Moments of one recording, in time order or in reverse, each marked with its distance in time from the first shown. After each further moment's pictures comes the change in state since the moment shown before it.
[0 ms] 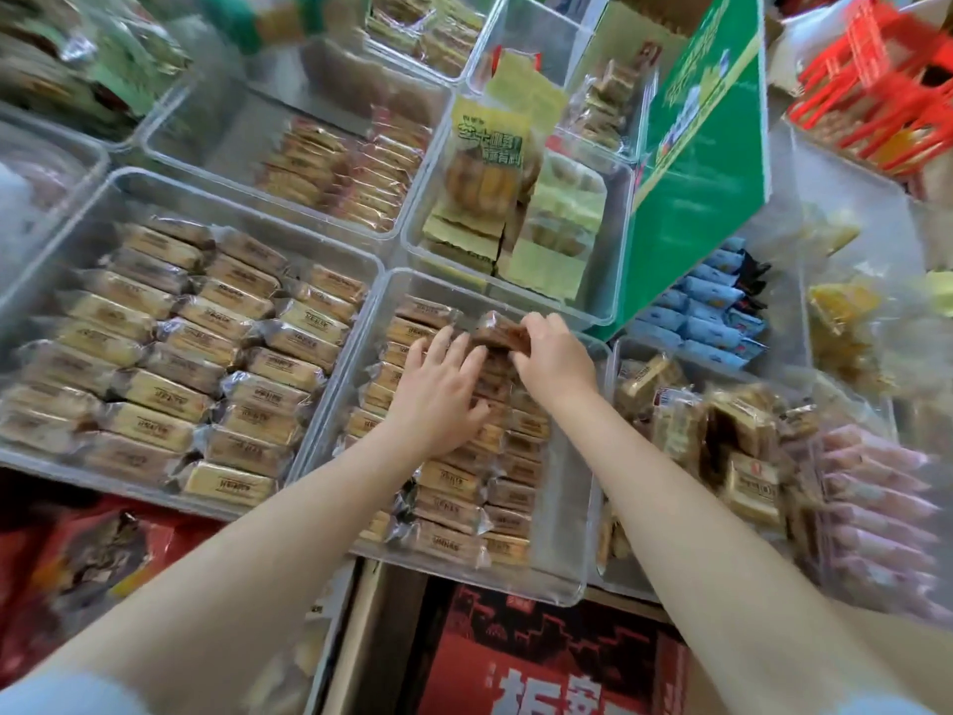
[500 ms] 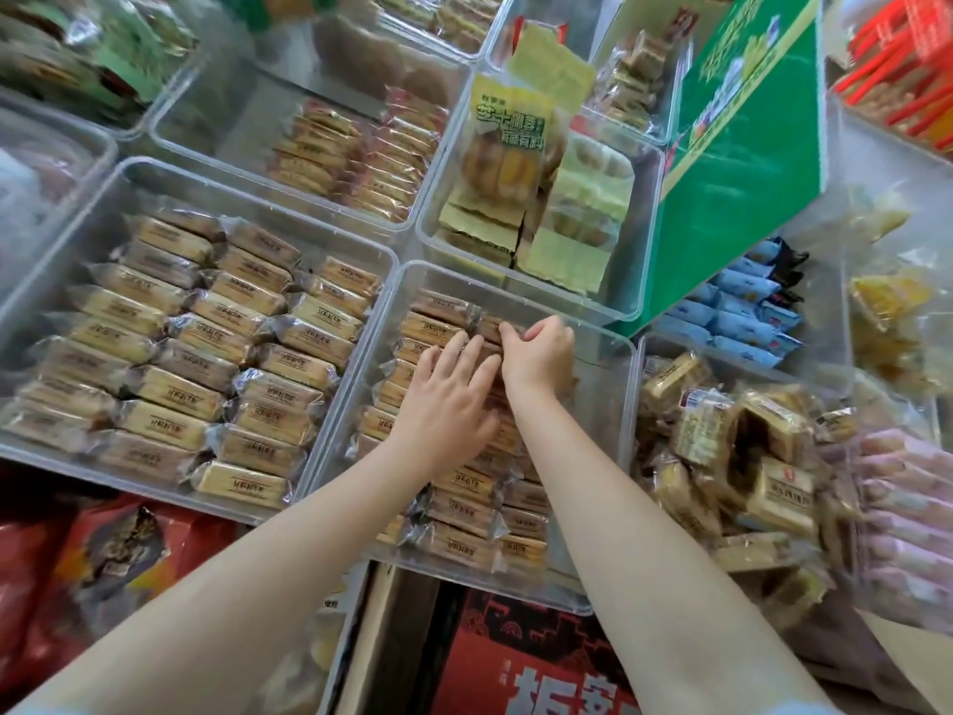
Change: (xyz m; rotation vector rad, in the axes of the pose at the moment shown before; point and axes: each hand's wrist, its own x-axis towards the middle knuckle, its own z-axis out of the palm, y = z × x) left_hand -0.016 -0.006 0.009 -0.007 0.013 0.025; right_hand 0.020 -0.040 0.052 0.467 0.300 0.512
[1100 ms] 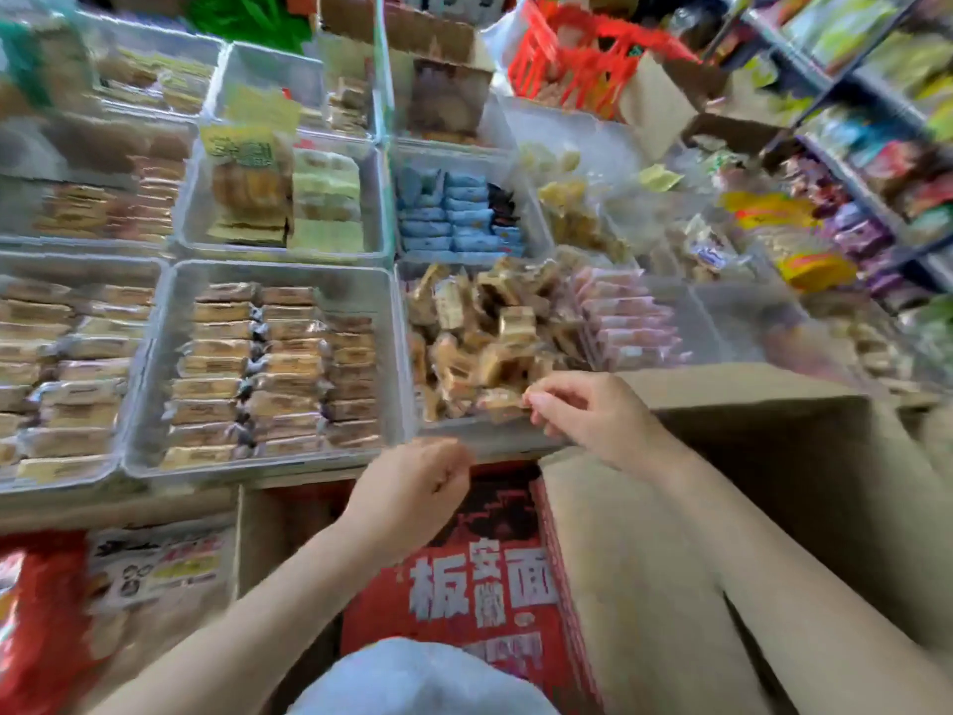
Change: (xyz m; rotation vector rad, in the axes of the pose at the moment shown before) left_hand -0.192 0.205 -0.036 -0.368 -0.078 0.339; right_hand -0.198 0.194 -0.346 0.119 -0.350 -0.291
